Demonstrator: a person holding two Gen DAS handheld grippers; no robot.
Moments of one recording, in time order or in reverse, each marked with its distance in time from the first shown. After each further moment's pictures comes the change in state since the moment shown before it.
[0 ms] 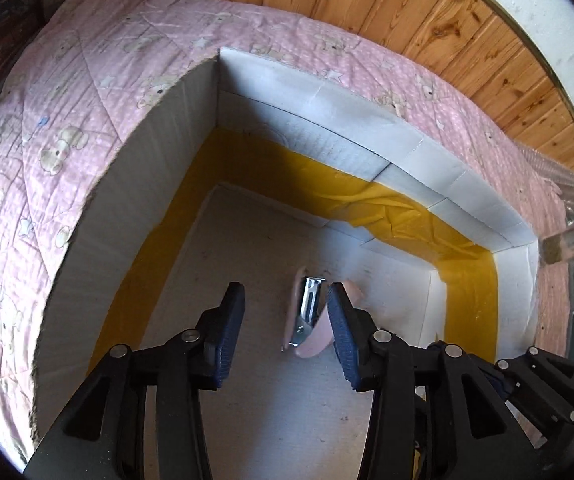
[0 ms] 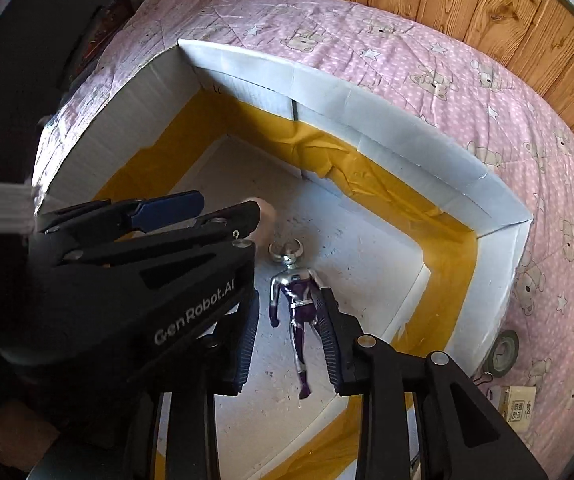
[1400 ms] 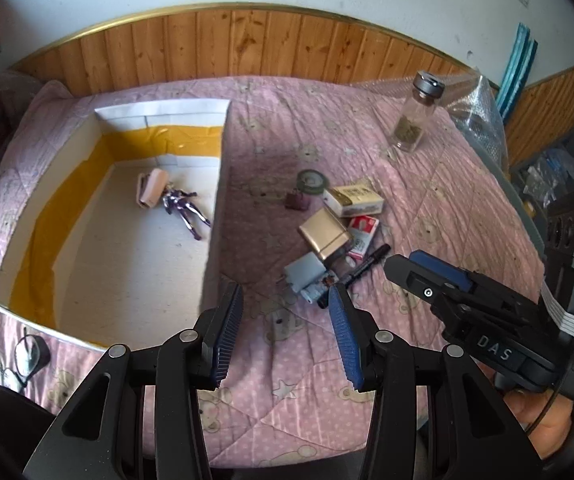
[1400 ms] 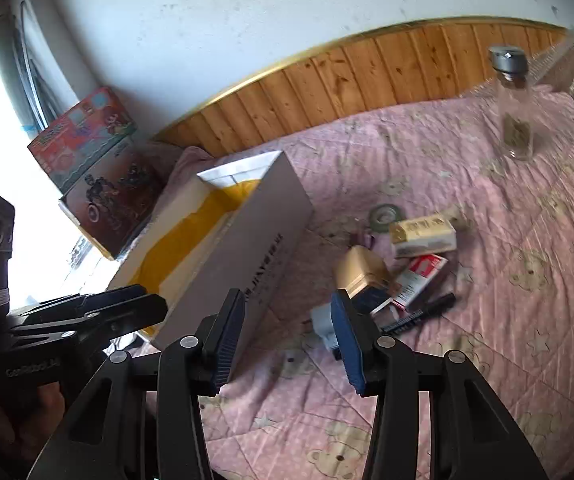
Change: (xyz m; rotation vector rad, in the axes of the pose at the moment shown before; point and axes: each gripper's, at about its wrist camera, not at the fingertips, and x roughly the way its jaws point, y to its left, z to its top) left arm -0.142 -0.142 -0.249 0.405 -0.196 -0.117; right arm -0.127 -0.115 -0.297 0.380 -0.590 0.189
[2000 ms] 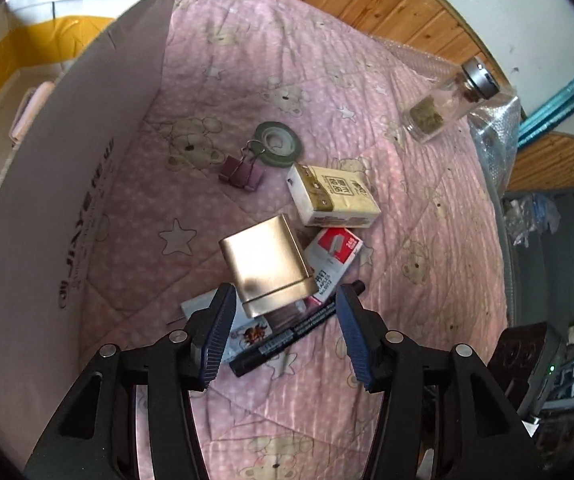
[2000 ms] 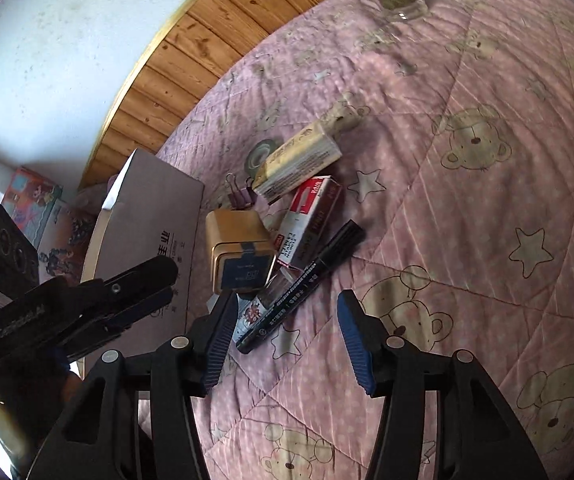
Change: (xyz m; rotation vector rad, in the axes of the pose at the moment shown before) left arm 0.150 -0.014 0.051 -0.282 0.255 -0.175; right arm 0.051 -0.111 -0.016 0.458 0.144 -0.027
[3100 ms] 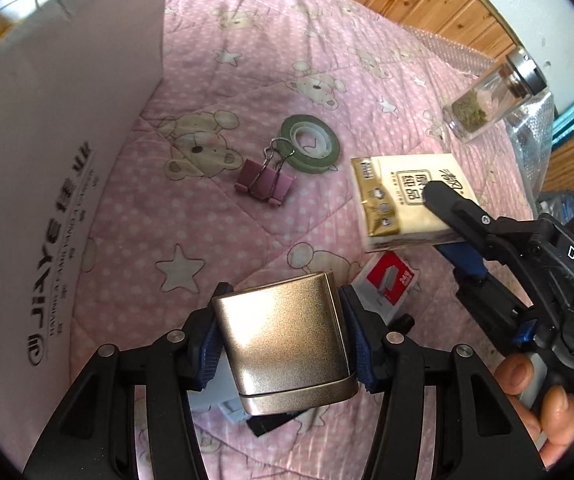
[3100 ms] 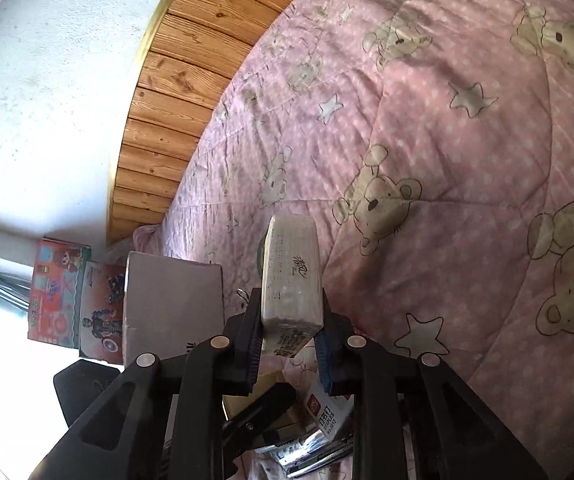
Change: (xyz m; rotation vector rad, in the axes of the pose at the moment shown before) left arm 0.036 0.007 0.014 0.016 -0.014 0.092; right arm 0.051 -0.007 0.099 0.139 -0.023 0.184
